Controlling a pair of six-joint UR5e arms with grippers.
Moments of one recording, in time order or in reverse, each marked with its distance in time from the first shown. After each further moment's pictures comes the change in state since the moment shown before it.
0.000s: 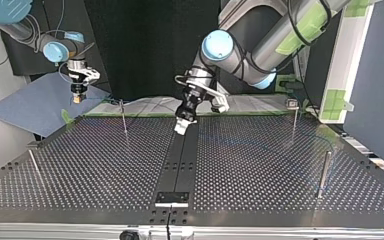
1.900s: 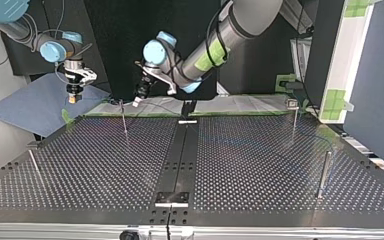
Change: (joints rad) left arm -0.272 -0.497 0.497 -0.417 -0.148 0.013; right arm -0.014 -0.009 -0.001 -0.005 0.026 -0.005
